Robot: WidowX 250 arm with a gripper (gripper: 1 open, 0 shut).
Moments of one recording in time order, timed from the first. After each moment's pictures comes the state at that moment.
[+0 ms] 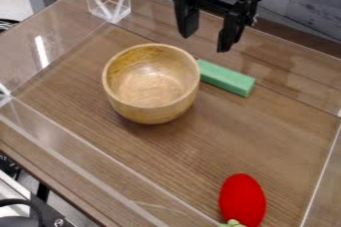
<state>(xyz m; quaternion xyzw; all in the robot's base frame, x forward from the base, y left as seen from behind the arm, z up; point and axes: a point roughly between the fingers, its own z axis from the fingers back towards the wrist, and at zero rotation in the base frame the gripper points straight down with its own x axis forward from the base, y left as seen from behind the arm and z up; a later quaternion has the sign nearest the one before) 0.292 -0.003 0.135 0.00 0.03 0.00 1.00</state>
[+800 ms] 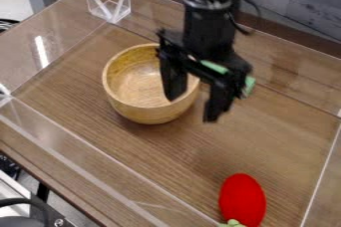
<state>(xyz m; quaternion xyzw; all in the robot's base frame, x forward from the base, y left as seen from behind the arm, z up) 0.216 -0.041 0.114 -0.02 0.06 -0.07 1.00</state>
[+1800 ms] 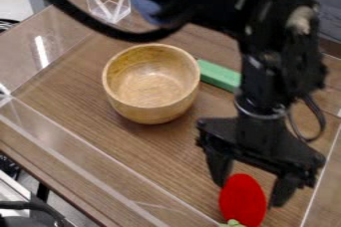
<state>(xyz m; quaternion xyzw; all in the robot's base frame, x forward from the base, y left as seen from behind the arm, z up) 0.186 -0.118 0.079 -0.04 0.00 0.07 1.00</state>
